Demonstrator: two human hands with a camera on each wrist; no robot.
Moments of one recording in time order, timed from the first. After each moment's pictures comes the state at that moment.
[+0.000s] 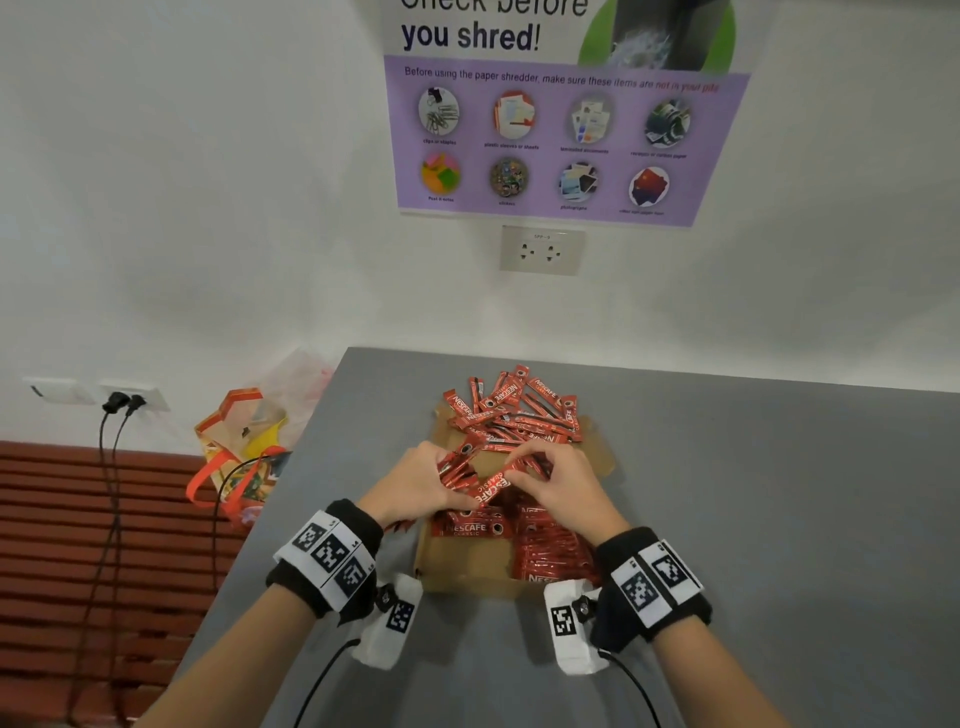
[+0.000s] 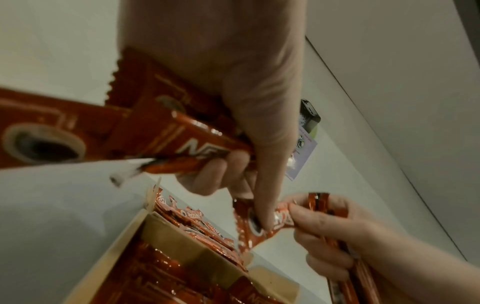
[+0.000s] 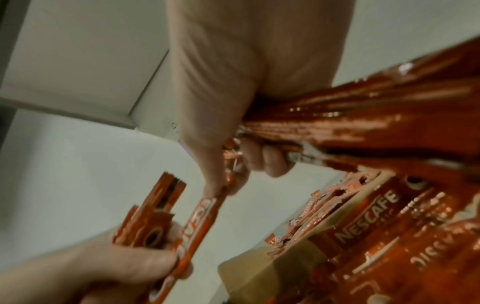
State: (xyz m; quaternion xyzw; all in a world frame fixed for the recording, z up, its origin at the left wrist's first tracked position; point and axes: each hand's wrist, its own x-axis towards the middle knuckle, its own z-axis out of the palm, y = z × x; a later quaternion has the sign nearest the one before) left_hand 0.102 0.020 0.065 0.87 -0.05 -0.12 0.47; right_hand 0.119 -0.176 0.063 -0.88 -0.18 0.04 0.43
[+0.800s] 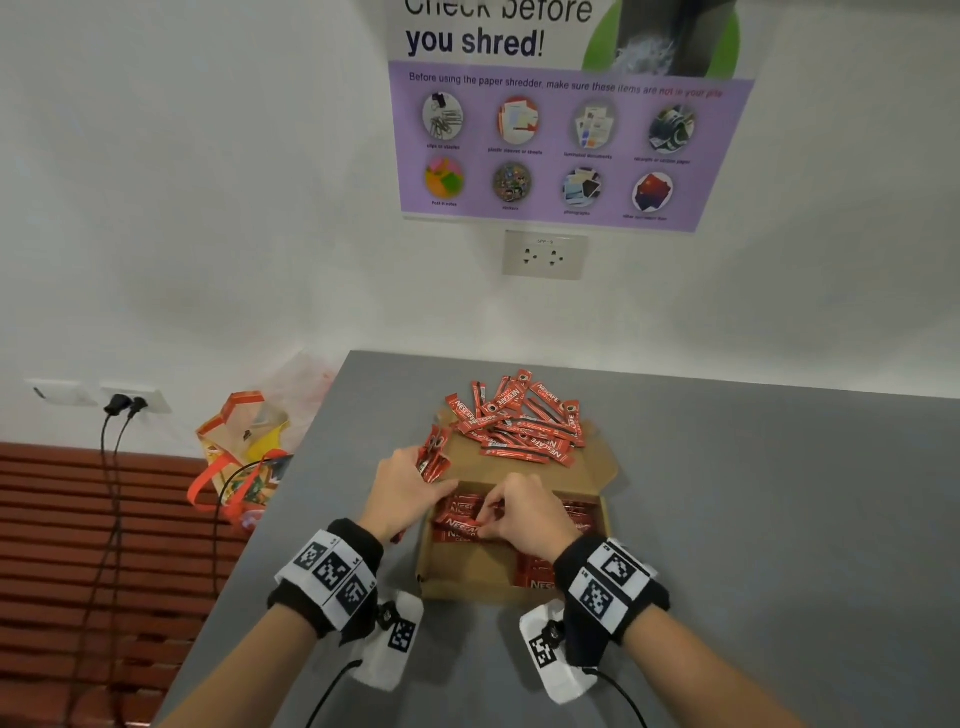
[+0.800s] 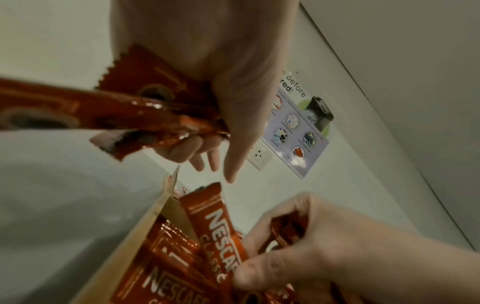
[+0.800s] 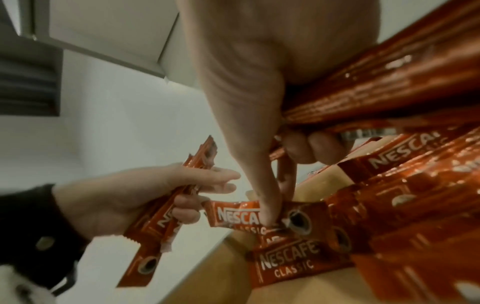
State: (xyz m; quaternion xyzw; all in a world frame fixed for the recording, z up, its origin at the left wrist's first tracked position) left_hand 0.099 0.023 0.050 0.88 0.09 0.01 0.46; right_hand 0.114 -0.141 0.042 -0.94 -0.16 0.15 0.27
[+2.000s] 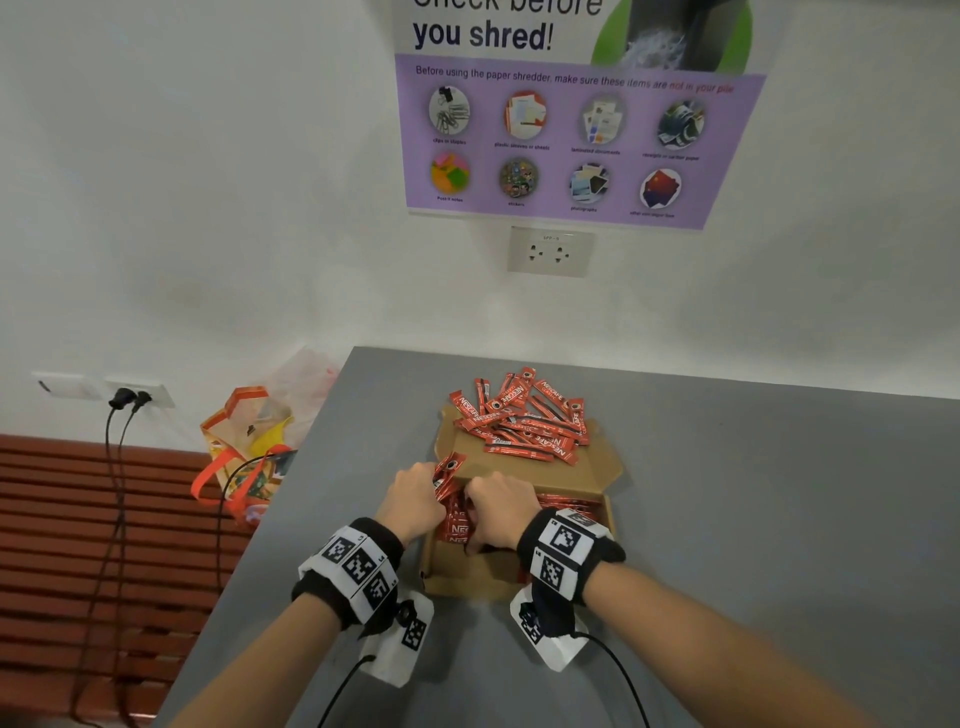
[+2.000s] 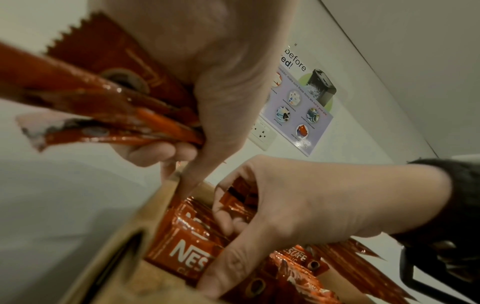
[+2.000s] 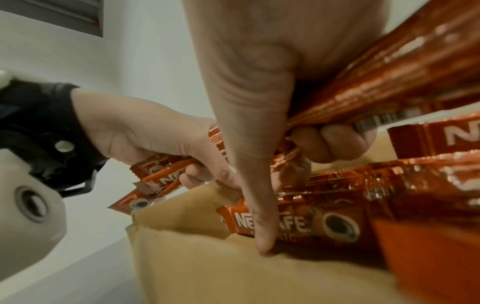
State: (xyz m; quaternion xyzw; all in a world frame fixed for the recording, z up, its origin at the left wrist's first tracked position) left_hand 0.106 0.019 0.028 0.94 0.06 -0.07 0.32; right_hand 0.127 -0.109 0.036 -0.95 -0.28 0.15 0.03
